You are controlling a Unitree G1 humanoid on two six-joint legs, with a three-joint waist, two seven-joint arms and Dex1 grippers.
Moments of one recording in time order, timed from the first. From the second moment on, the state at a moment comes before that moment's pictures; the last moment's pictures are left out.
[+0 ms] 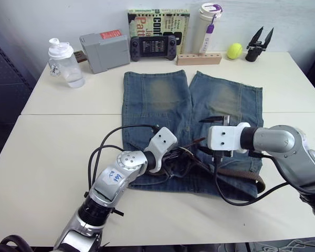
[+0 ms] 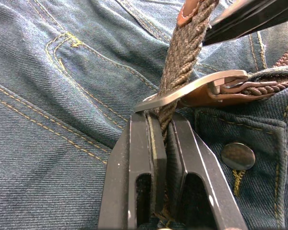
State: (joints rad) left arm -0.45 0.24 -0.37 -0.34 -0.22 0.86 -0.39; right arm -0.51 -0.95 0.27 -0.34 -0.06 0.22 0.93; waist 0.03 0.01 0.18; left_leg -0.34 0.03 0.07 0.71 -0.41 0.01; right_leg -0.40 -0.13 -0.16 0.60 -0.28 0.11
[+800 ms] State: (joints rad) left arm -0.44 0.17 -0.23 -0.34 -0.26 0.87 -0.37; right arm -0.42 -0.90 0.23 -0.38 -0.10 0.27 0.93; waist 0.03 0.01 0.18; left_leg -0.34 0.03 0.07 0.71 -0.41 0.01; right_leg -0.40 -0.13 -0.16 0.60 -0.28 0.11
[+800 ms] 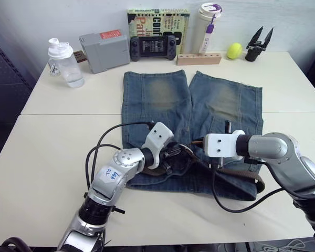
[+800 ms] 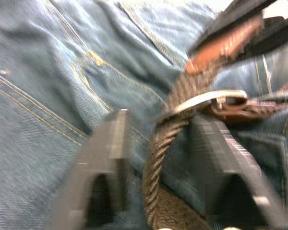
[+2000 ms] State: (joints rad) left arm -0.38 0.61 -0.21 -0.02 -0.20 0.32 -0.89; right arm -0.15 -0.92 -0.18 -0.37 0.04 0.06 0.87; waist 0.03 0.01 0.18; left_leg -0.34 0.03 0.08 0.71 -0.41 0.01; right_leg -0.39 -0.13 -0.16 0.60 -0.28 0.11
